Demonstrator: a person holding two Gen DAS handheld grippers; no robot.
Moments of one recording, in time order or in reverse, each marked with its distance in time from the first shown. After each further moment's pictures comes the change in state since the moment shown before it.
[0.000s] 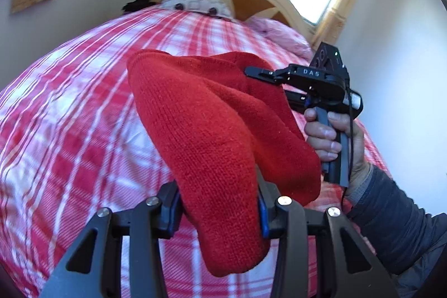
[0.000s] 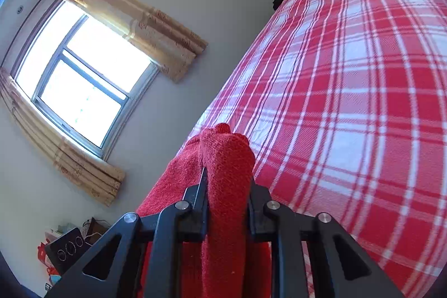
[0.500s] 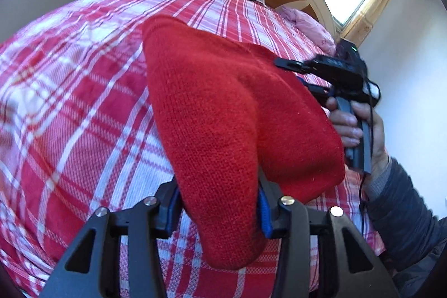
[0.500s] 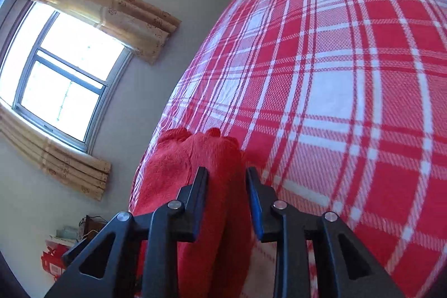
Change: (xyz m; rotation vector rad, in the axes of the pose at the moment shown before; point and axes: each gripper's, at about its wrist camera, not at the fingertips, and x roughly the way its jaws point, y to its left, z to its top) left arm 0.009 0.048 -0.060 -0.155 0.076 0.026; right arm 0.016 -0.035 -0.030 0.075 0.087 -0.090
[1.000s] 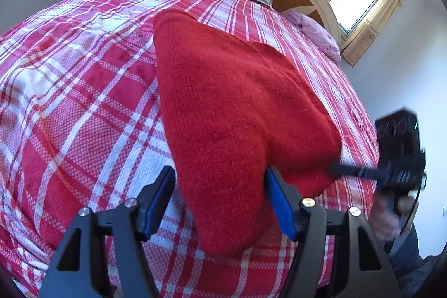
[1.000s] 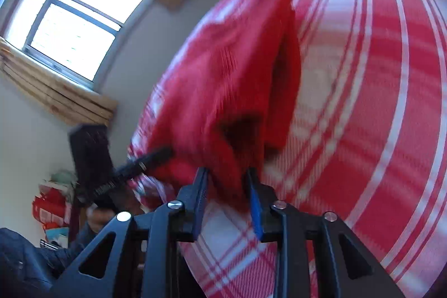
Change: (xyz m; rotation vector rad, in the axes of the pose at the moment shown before) left arm -0.014 0.003 -0.016 -0.028 -0.010 0.018; right arm -0.038 0.050 -0.146 -0.141 0.196 -0.022
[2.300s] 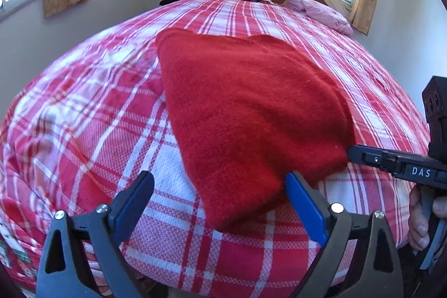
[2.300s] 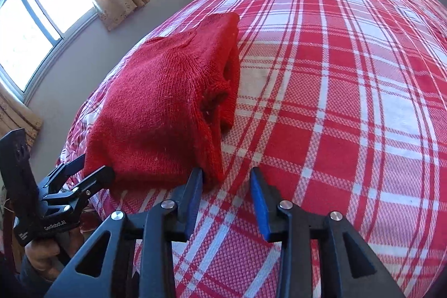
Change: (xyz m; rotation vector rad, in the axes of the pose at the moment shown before) left arm -0.014 -0.035 -0.031 0.237 -0.071 0.243; right arm -0.012 0.035 -0.047 0.050 -0.202 -0.448
